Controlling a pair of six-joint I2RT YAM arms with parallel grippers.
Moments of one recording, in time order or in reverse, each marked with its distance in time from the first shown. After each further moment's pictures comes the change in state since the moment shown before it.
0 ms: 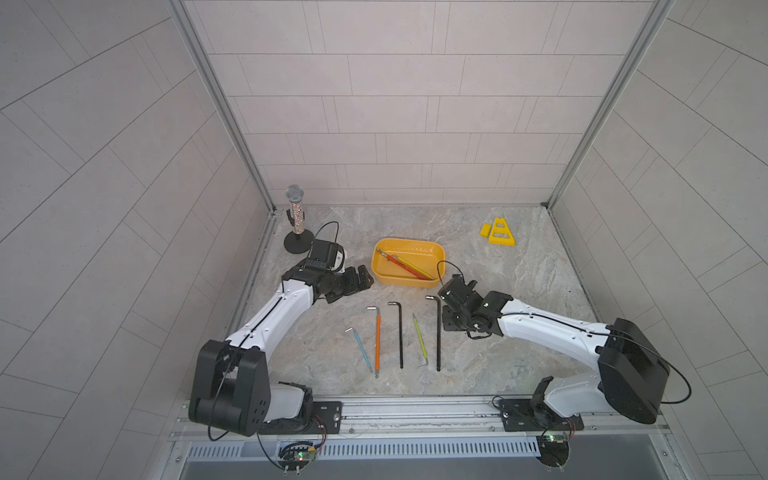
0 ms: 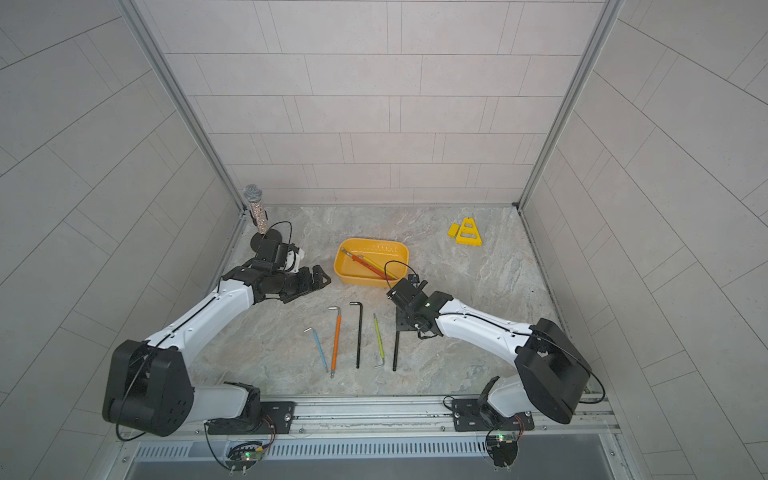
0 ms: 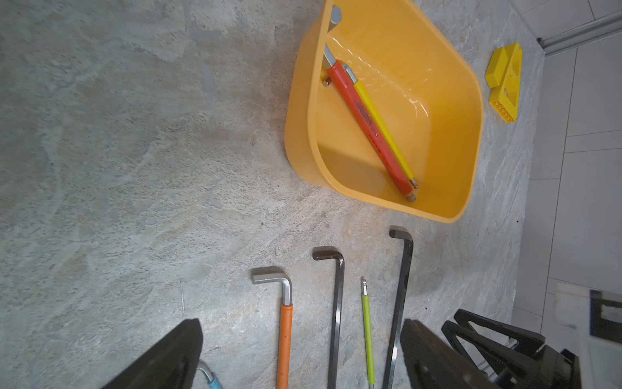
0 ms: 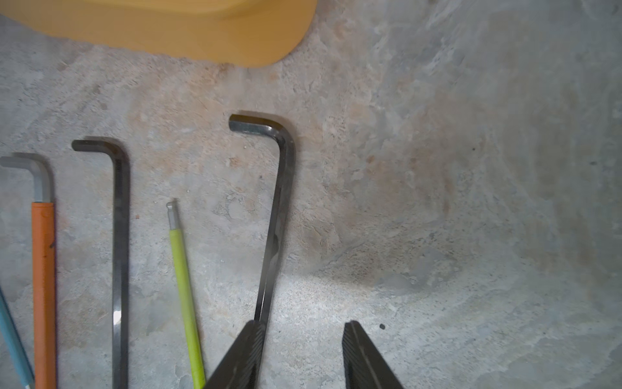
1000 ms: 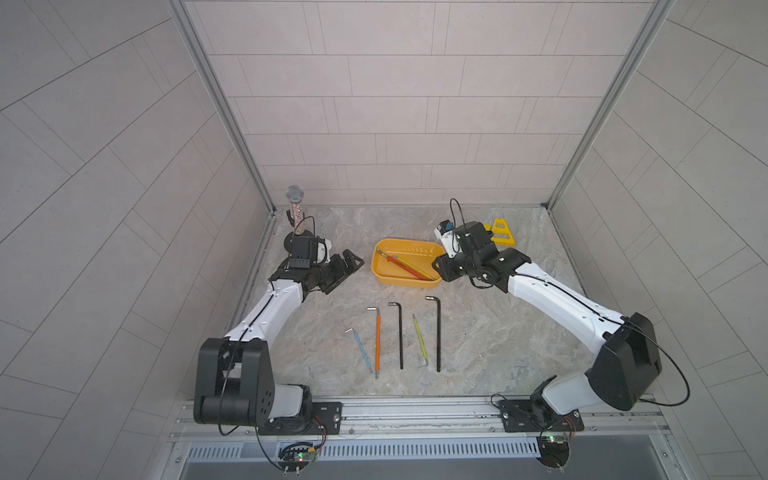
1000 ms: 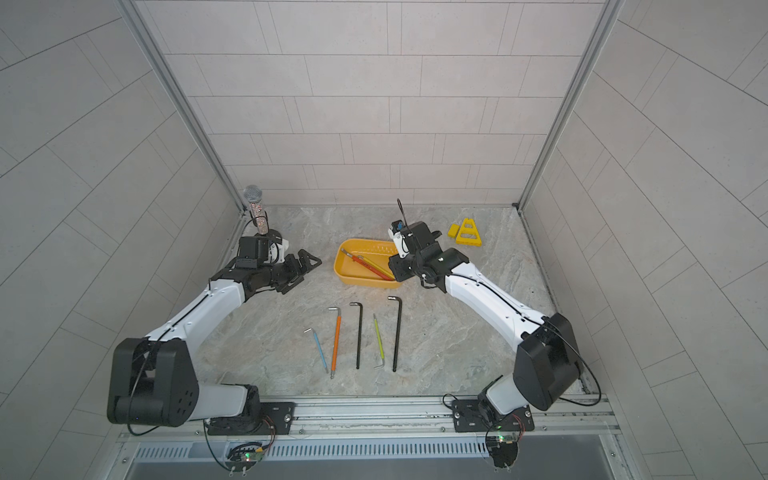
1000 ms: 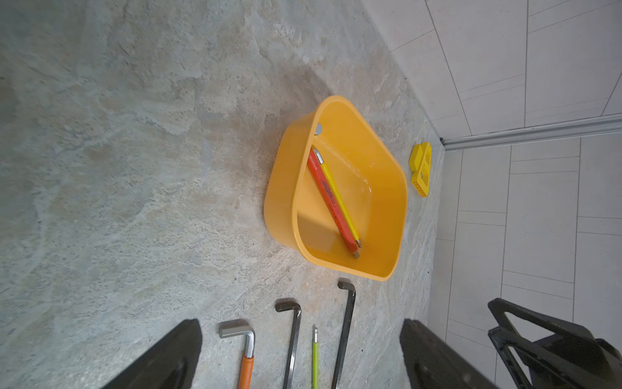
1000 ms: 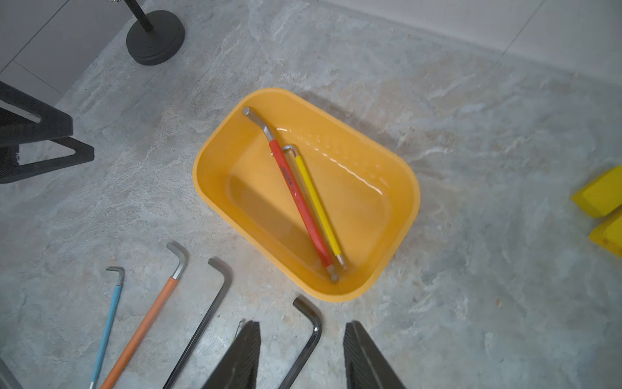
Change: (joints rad) left arm 0.146 0.023 -0.032 0.208 0.177 -0.150; right arm -0.245 0.011 0.327 0.067 -0.242 -0.566
